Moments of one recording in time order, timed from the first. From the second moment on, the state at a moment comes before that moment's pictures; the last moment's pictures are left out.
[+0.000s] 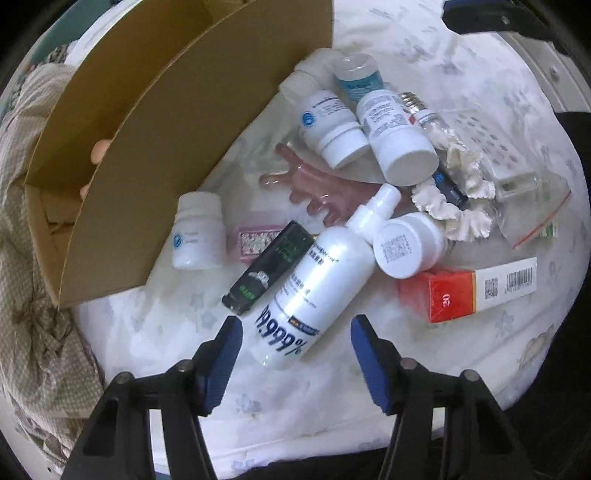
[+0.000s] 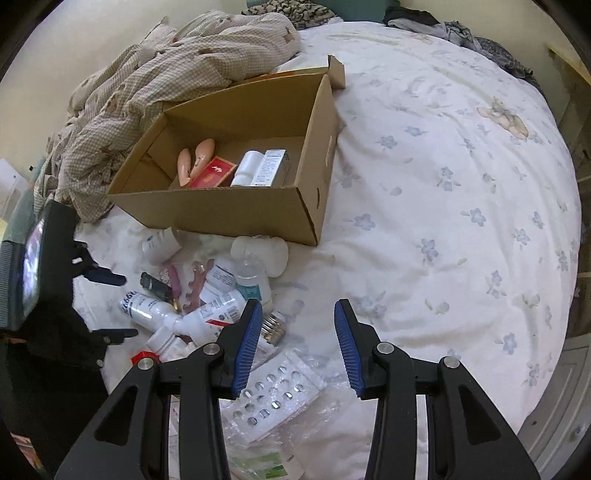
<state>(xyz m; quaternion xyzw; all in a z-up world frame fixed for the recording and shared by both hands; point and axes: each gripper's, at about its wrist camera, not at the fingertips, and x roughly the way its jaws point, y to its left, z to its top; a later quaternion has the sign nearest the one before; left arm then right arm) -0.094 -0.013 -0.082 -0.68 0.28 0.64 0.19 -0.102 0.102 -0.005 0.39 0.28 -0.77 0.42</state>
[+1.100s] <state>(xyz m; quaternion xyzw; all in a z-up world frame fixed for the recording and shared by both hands) -0.108 -0.060 0.006 -0.51 -0.06 0.84 0.15 -0.028 0.114 -0.055 0.42 0.42 -0.64 0.49</state>
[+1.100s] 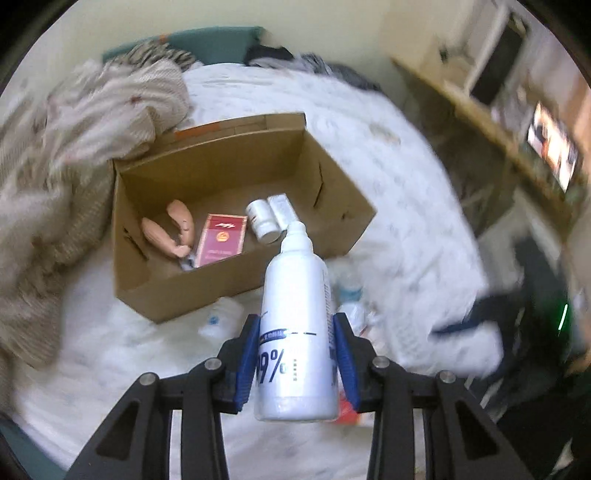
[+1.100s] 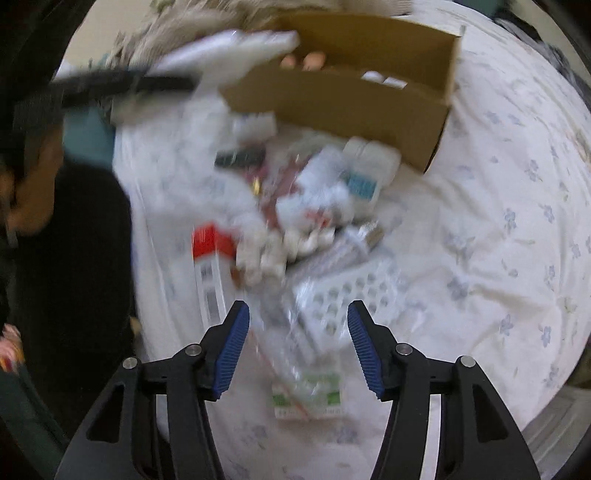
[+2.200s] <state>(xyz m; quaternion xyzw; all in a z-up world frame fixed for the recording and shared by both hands) -0.098 -0.131 0.027 -0.43 -0.23 0.86 0.13 -0.071 0.102 0.063 0.35 0.21 -0.77 0.49</state>
